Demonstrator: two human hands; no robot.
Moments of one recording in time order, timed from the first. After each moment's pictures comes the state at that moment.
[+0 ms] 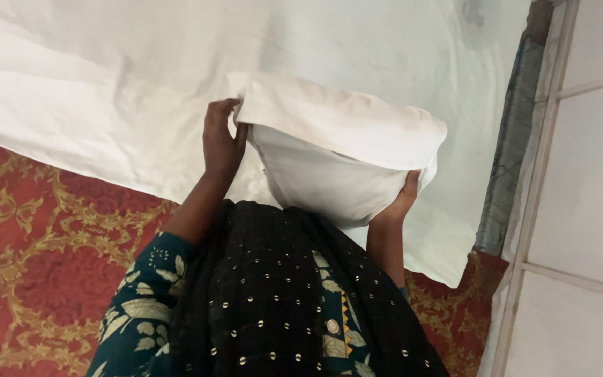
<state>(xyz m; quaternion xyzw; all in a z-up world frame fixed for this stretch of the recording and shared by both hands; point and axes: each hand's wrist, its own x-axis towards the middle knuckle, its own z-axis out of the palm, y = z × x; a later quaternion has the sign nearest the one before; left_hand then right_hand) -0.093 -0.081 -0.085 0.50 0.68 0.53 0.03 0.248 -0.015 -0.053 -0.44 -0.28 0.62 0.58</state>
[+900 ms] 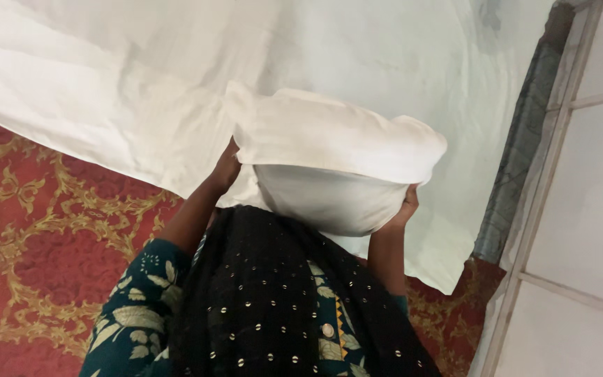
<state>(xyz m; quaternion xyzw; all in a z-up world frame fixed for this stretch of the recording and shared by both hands) -0.082 -0.104 -0.223 0.37 0.62 0.48 0.49 0.304 0.006 -0.116 -0.39 -0.18 0.72 0.55</state>
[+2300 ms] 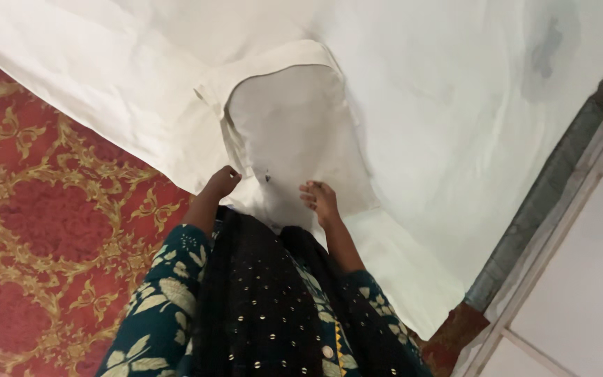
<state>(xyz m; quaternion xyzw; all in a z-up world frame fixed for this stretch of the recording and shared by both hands) -0.067 -0.138 -0.377 0.29 0.83 0.18 0.45 0.220 0.027 -0.327 -0.57 -0.38 0.73 0.06</state>
